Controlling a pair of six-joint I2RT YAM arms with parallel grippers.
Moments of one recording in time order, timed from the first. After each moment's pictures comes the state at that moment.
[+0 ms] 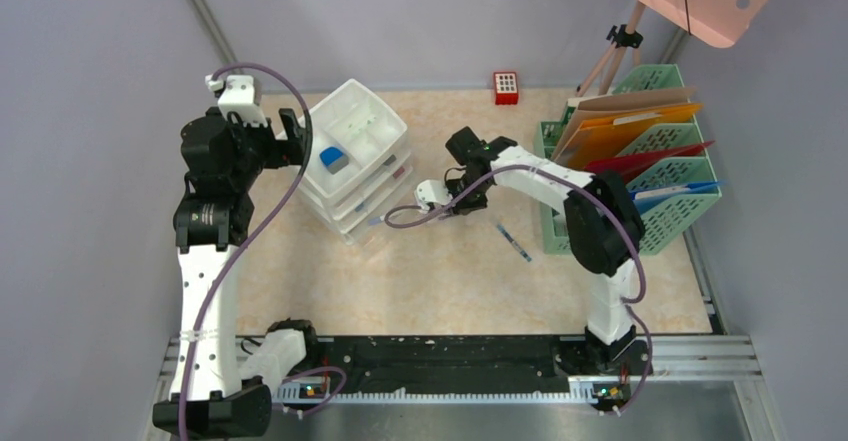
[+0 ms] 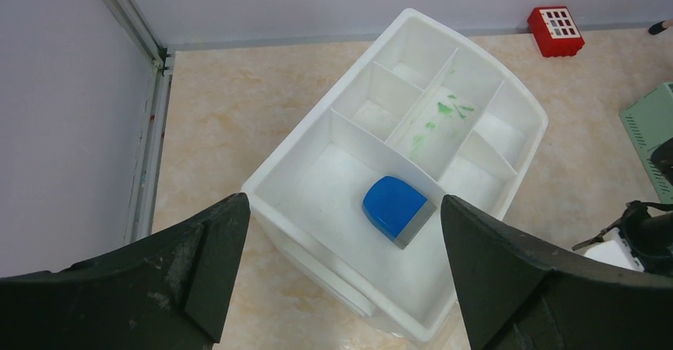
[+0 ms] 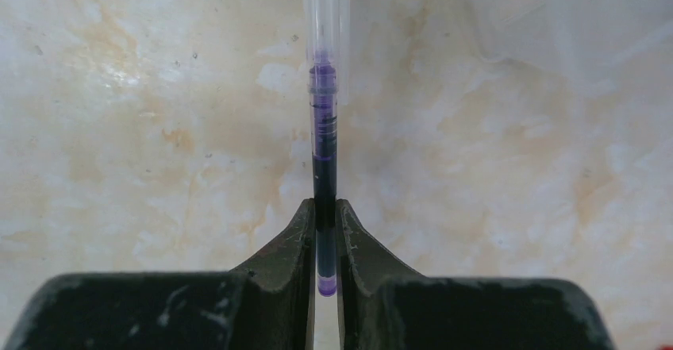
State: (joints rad) left arm 0.06 0.97 1.30 -0.54 0.17 -0.02; right arm 0.66 2.01 1.53 -0.83 -0.30 -1.23
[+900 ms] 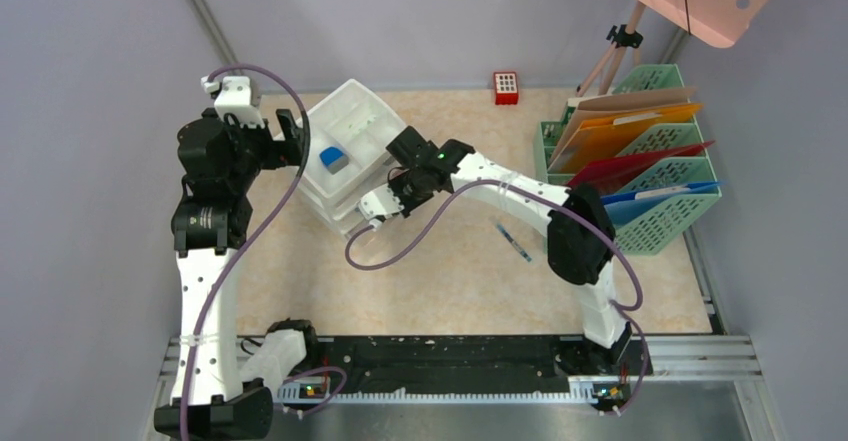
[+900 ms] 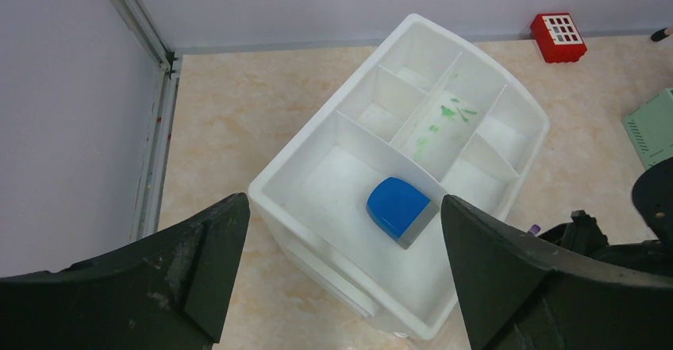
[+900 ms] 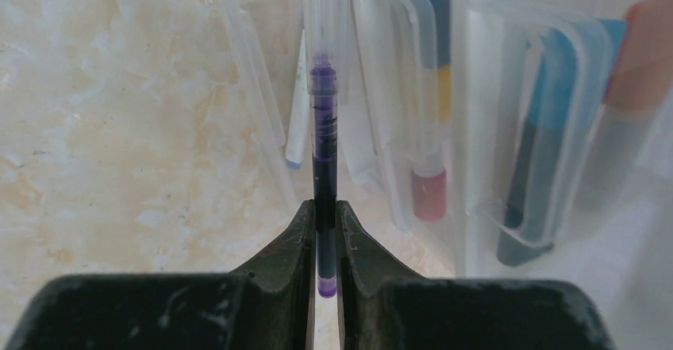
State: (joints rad) left arm 0.07 0.96 1.30 -0.54 0.17 -0.02; right arm 0.91 2.03 1.84 -0.81 -0.20 -1.34
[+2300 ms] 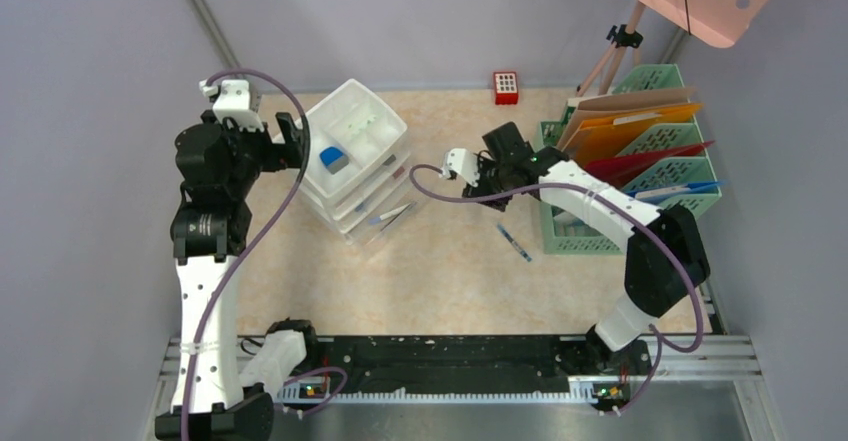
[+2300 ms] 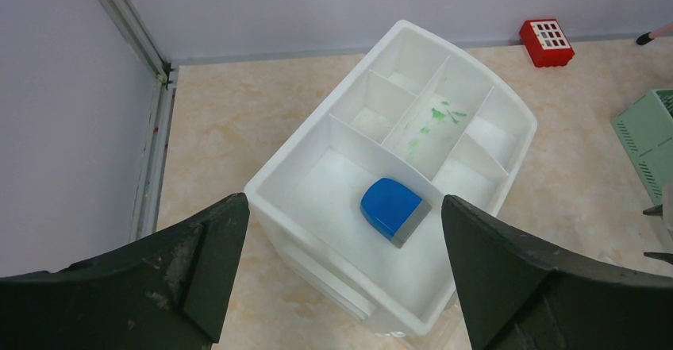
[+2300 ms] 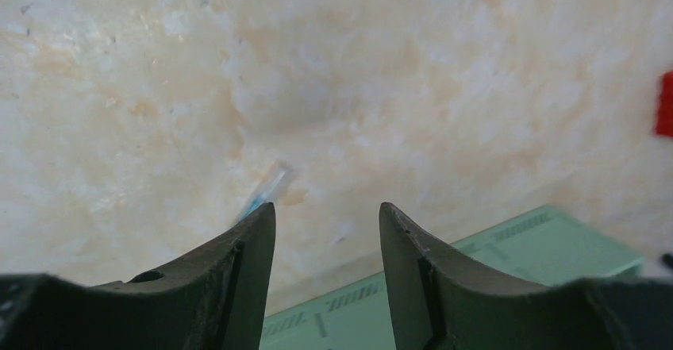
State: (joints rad) left arm 0.07 0.93 1.29 -0.53 0.18 -0.02; right arm 0.63 1.62 1.30 -0.61 -0.13 -0.83
